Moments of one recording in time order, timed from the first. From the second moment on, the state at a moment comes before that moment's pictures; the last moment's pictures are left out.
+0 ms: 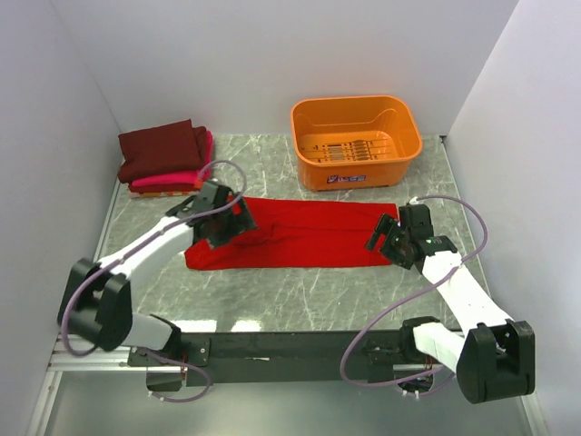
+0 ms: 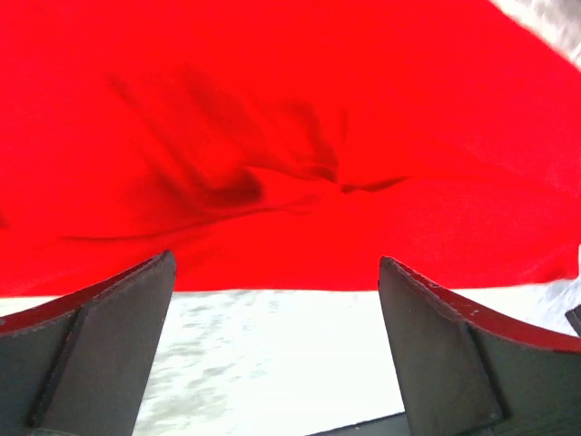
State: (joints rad) left arm -0.43 1.37 0.91 -0.47 0.00 -0.86; right arm 0.13 1.05 0.64 -0.55 -0.04 0.58
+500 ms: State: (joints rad) left arm -0.54 1.69 1.11 -0.59 -0.18 -0.96; right arm 0.13 1.05 0.64 -0.56 0.00 0.57
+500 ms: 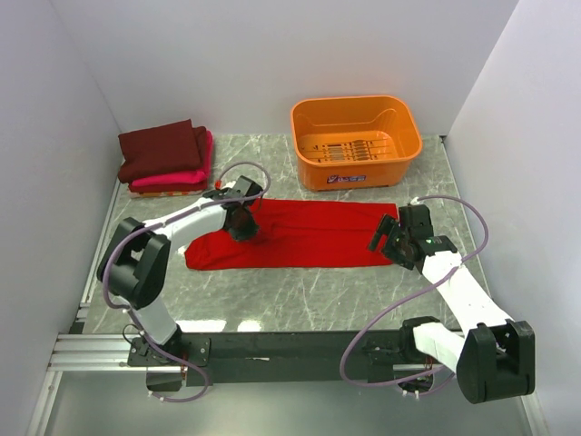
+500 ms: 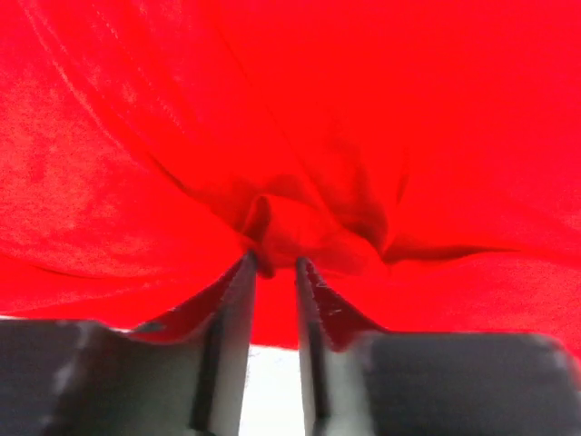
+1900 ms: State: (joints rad) left arm -0.62 1.92 1.39 -0.53 -0.24 -0.66; right arm 0.13 1.05 0.64 -0.51 0.05 0.55
